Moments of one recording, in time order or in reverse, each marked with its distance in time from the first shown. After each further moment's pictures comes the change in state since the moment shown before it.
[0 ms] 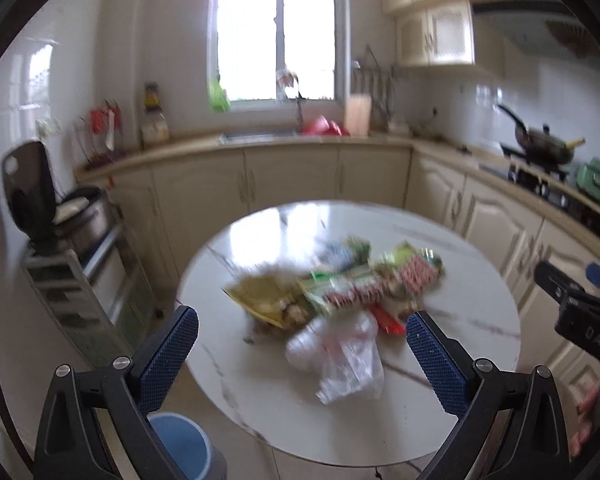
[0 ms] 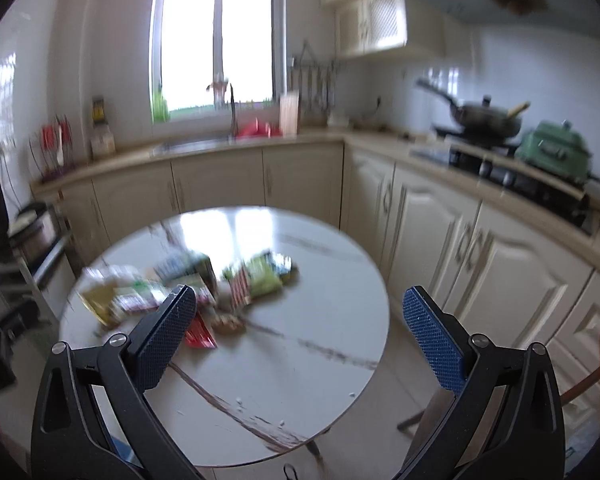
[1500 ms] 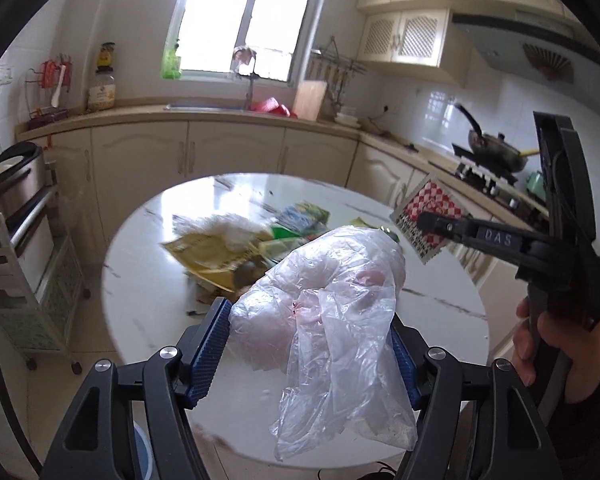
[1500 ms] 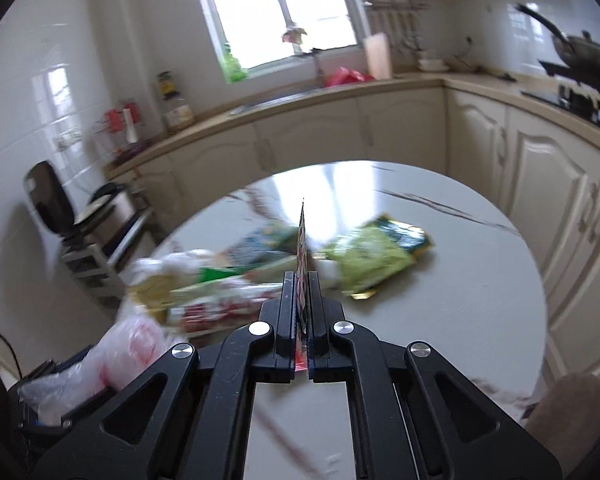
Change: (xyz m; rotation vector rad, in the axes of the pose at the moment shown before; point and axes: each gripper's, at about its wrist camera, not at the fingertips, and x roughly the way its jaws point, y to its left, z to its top) left arm 0.050 0.086 -0.020 -0.093 -0.044 -0.266; right arm 0.094 0.047 0.003 0.032 0.130 0.417
